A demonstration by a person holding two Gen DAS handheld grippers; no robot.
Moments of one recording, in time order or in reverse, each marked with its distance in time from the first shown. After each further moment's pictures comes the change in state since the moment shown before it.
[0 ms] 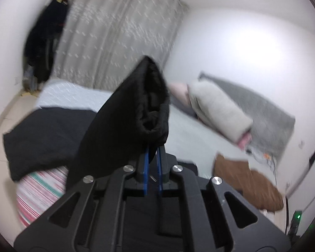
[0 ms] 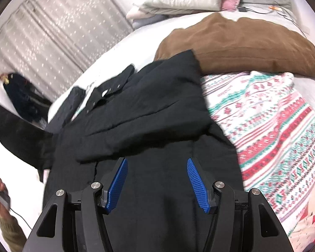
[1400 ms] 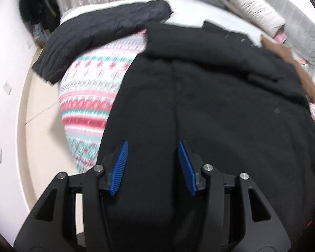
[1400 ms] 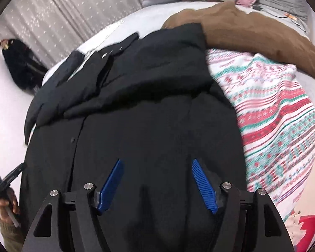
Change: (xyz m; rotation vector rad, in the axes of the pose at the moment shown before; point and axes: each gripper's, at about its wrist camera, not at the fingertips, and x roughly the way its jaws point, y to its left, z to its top) left arm -0.034 0.135 -0.183 0.177 0.622 0.273; right arm 0.019 0.010 -0.059 -0.178 0.163 -0.068
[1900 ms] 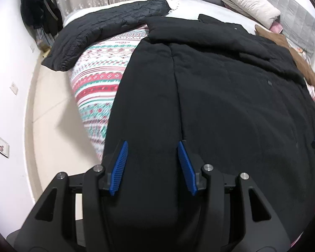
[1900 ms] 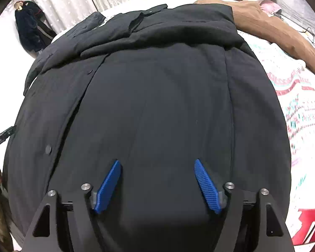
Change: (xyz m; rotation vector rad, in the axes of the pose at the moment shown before) left arm -0.037 0.004 -0.054 0.062 -0.023 0.027; right arm 0.008 0.042 -0.085 -0.168 0.076 -0.060
